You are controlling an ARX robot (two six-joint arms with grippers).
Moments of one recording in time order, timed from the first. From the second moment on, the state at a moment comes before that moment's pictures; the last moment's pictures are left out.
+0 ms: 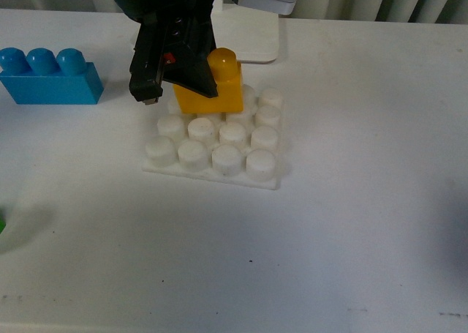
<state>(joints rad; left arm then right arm) -0.41 1.93 1.47 -0.64 0.22 1.21 0.00 0.00 0.01 0.00 0.00 0.00</state>
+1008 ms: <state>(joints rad) -0.43 1.98 1.47 -0.65 0.21 1.25 0.00 0.00 0.01 0.00 0.00 0.00</state>
